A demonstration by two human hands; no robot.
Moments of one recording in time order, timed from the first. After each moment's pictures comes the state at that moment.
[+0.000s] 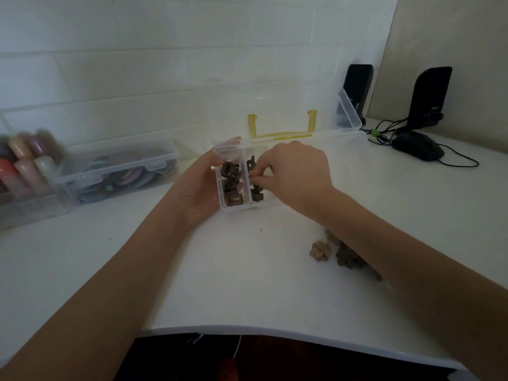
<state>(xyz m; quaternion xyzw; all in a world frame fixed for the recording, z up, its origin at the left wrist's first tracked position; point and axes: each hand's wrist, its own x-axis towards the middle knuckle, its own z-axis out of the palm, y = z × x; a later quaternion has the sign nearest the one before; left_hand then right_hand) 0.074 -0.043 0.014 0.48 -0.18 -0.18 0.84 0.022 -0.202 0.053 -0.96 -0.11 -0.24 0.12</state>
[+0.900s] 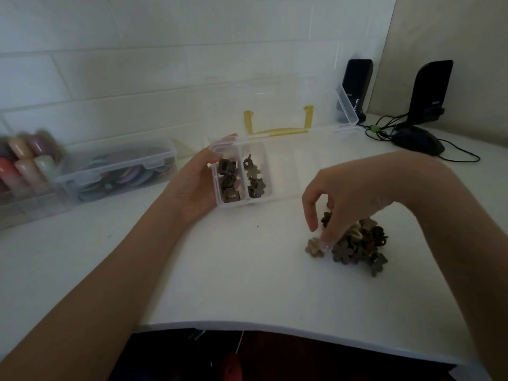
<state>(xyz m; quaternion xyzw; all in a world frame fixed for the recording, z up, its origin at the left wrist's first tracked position) 0.074 -0.042 0.013 0.48 -0.16 -0.18 0.84 -0.031 -0.251 0.097 -0.97 -0.13 0.21 0.01</state>
